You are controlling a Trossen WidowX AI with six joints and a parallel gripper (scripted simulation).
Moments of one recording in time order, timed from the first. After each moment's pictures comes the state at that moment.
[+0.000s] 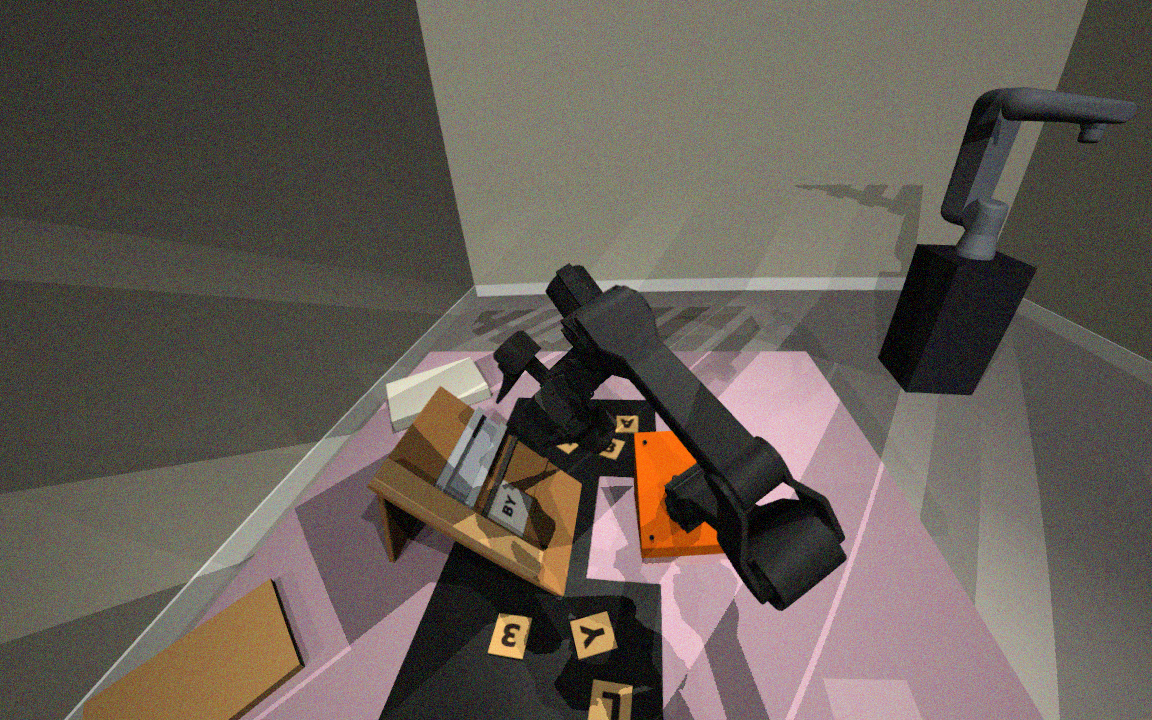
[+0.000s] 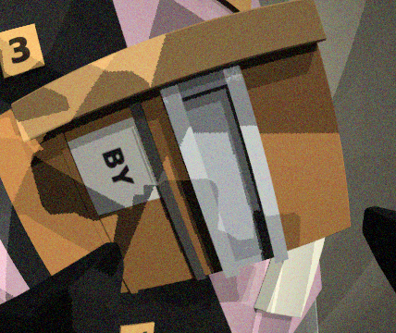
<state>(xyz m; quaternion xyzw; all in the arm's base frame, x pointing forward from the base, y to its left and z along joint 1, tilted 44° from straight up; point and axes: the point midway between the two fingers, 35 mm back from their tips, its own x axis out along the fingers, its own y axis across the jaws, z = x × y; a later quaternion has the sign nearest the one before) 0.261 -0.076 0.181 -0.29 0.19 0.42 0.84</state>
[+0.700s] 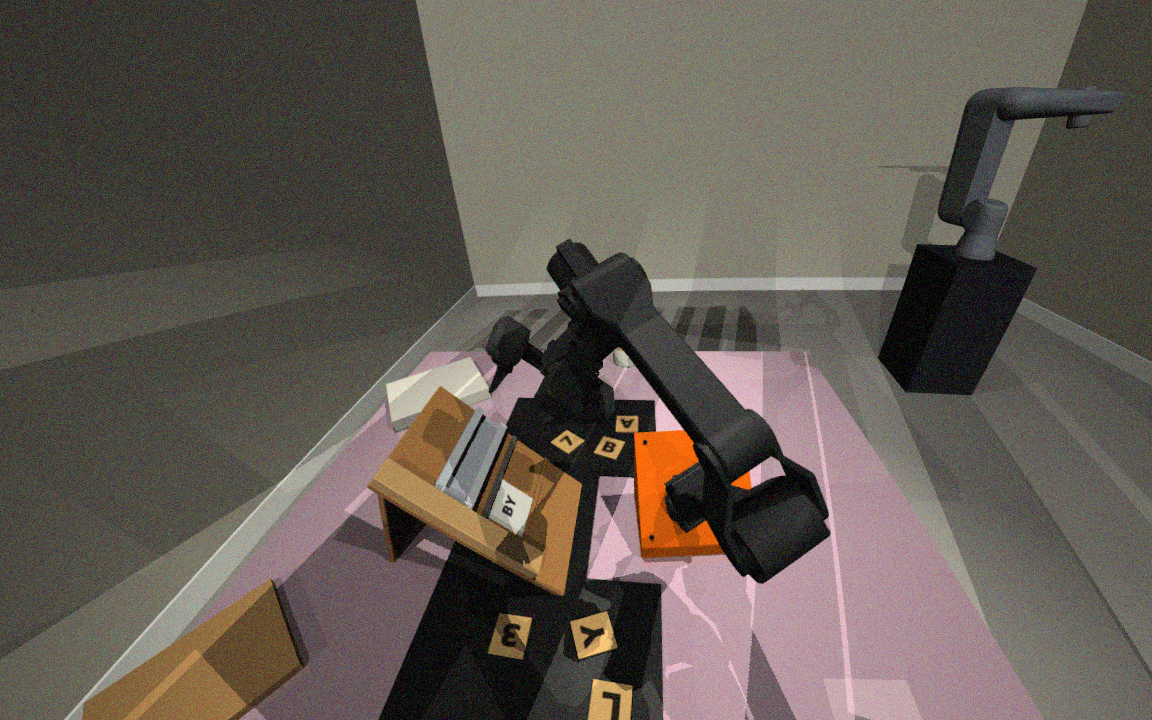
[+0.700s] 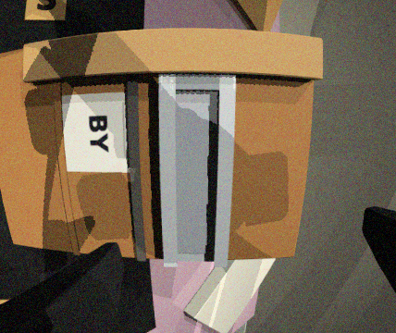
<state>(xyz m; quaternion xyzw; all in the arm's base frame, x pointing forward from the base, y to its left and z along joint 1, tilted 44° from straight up) 0.267 -0.096 0.199 -0.42 0.11 0.45 0.78</state>
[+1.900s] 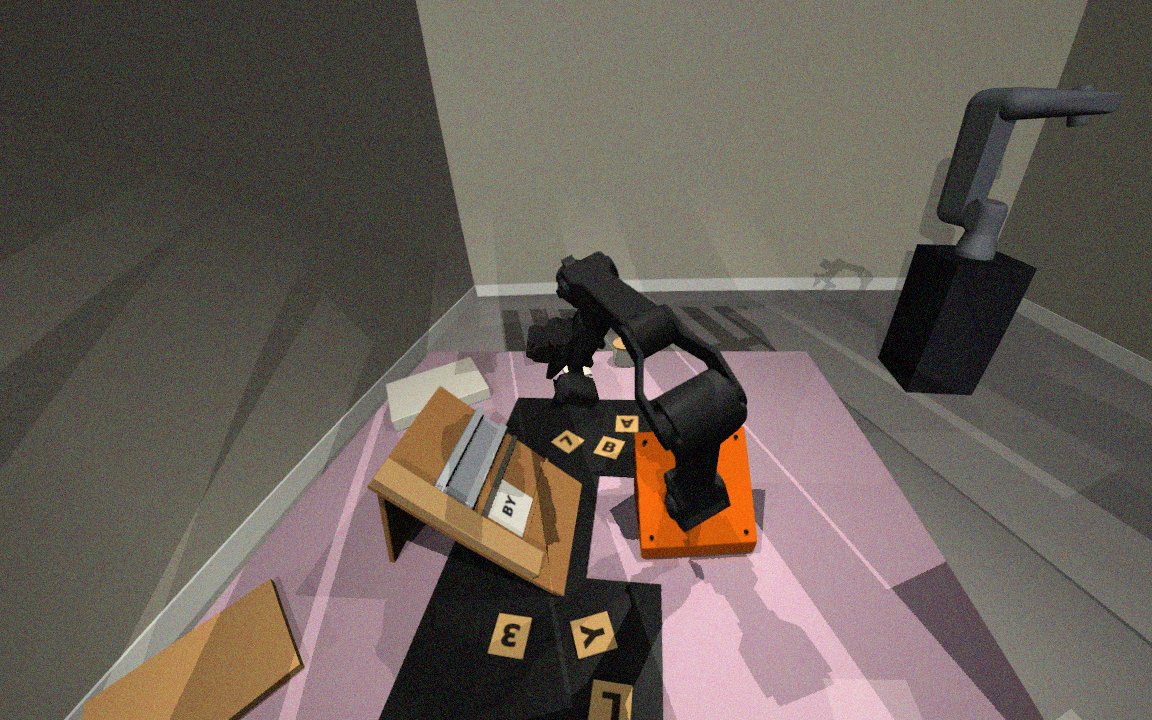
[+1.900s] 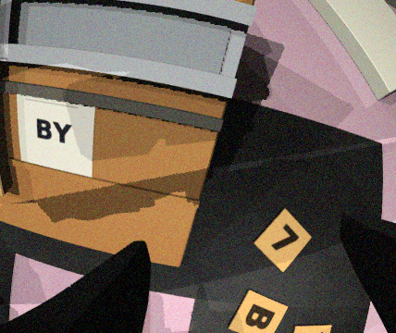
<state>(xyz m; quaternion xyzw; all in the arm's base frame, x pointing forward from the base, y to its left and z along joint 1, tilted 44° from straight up) 0.263 -0.148 0.061 0.13 0.47 0.31 0.81</state>
